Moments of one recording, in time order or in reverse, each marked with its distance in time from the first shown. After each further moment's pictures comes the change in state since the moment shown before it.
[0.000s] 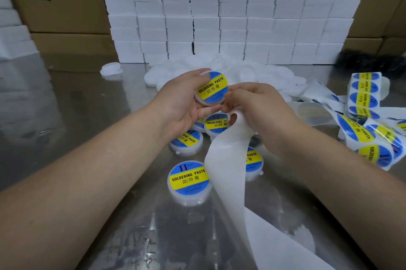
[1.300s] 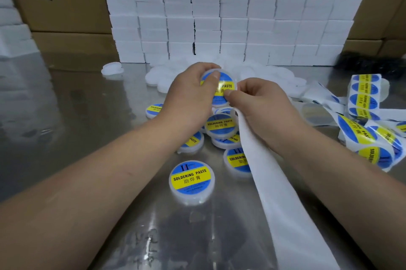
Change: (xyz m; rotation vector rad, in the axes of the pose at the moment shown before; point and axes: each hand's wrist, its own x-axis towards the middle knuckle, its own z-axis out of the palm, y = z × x) left_hand -0.020 0.001 0.016 0.666 0.180 0.430; right_hand 0.000 0.001 -0.001 -0.235 0.171 -0.106
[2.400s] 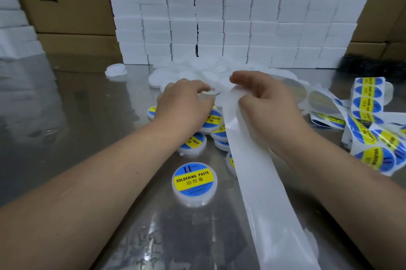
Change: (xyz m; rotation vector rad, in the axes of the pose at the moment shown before) left_hand 0.010 -0.021 -0.012 0.654 -0.013 -0.003; right_hand 0.001 0.003 0.003 0.051 0.040 -0.148
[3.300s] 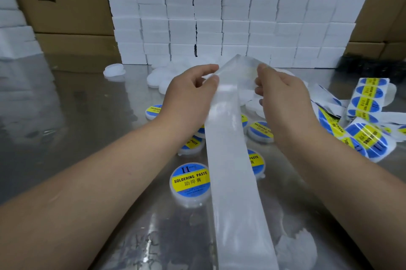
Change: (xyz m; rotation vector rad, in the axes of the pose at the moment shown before) left_hand -0.009 0.018 -0.001 -0.759 0.034 -0.034; right_hand 0.005 -0.010 -0.008 -0.001 0.279 0.196
